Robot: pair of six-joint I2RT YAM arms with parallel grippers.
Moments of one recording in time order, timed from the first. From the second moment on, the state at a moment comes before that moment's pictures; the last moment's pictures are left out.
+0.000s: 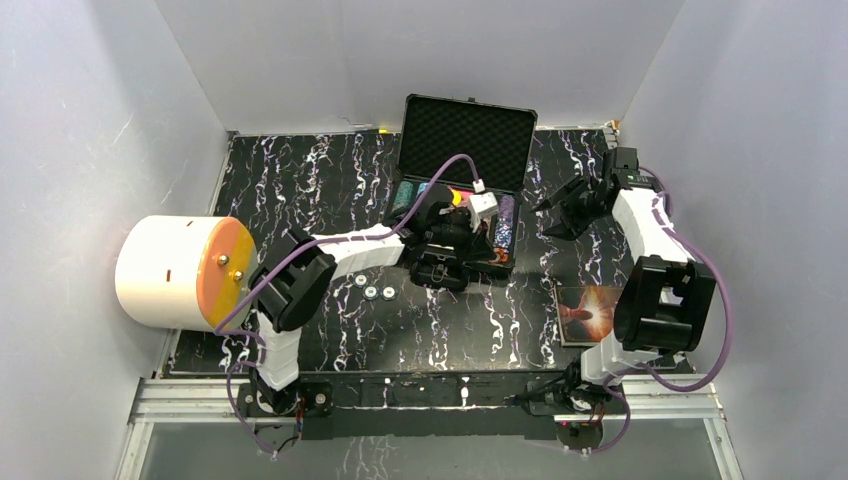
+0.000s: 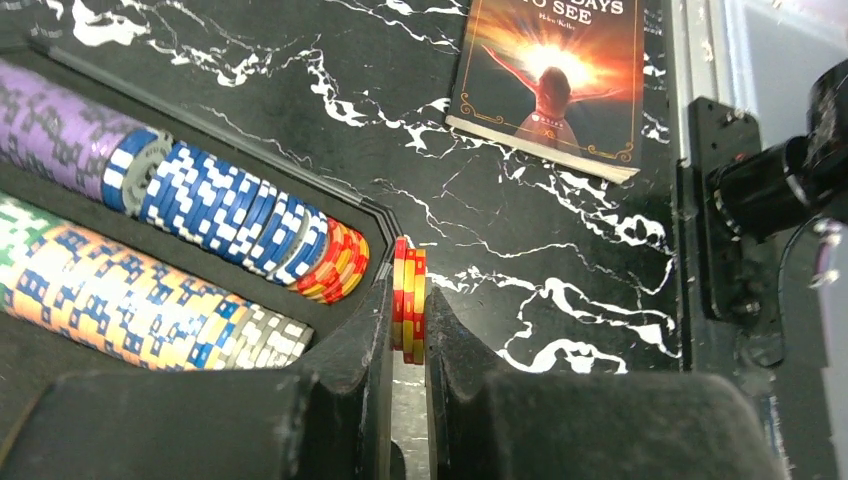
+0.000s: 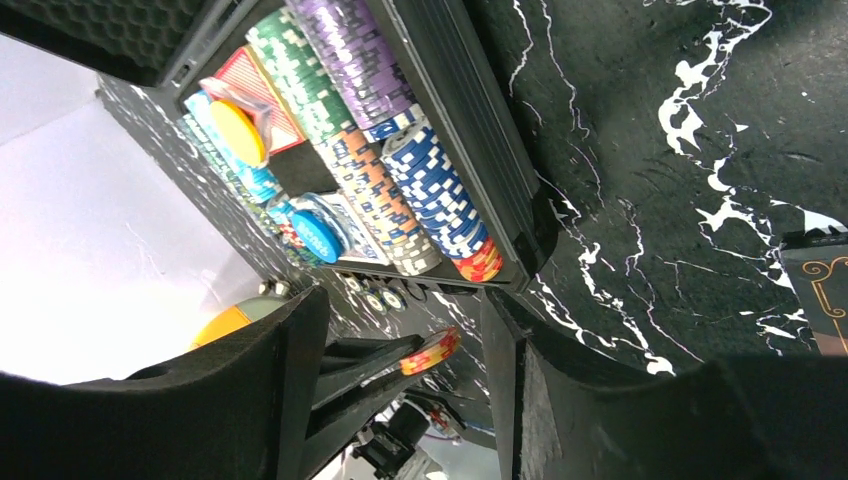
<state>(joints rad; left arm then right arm) -0.82 1.94 1.26 0.26 0.65 -0.04 -0.11 1.55 1.24 -0.80 -0.50 0.81</state>
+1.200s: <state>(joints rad) -0.89 2.11 1.53 0.02 0.53 0.37 -0.11 1.63 1.17 -0.77 -0.55 0.76</state>
